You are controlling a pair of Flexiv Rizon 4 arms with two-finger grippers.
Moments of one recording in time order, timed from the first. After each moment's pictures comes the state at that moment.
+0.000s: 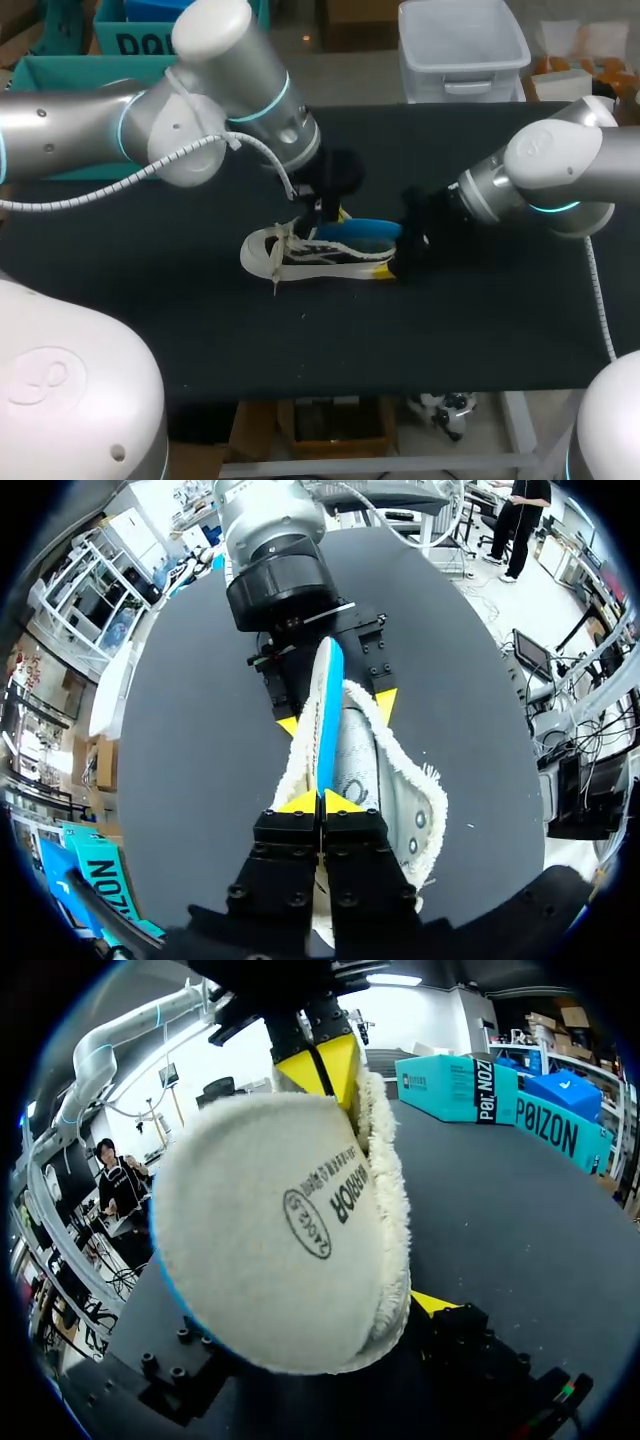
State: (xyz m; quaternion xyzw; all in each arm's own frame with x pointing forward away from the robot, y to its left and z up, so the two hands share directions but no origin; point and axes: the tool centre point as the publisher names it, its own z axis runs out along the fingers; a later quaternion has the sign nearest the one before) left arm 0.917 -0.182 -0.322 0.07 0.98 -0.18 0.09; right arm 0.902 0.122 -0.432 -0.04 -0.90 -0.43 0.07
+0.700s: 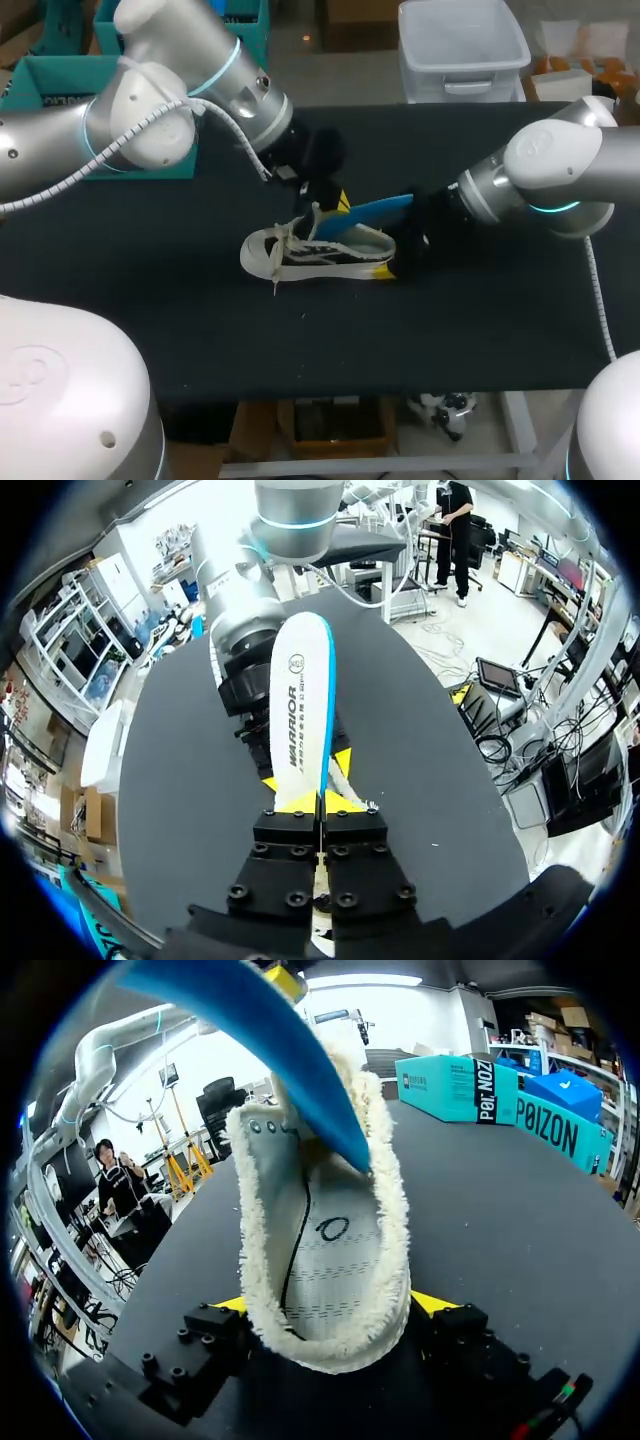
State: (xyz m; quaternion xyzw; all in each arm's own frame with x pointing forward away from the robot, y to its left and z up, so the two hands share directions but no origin) left arm 0.886 -0.194 -0.270 0.14 0.94 -0.30 0.05; right arm 0.902 0.122 -0.432 -0.04 -0.90 -0.43 0.07
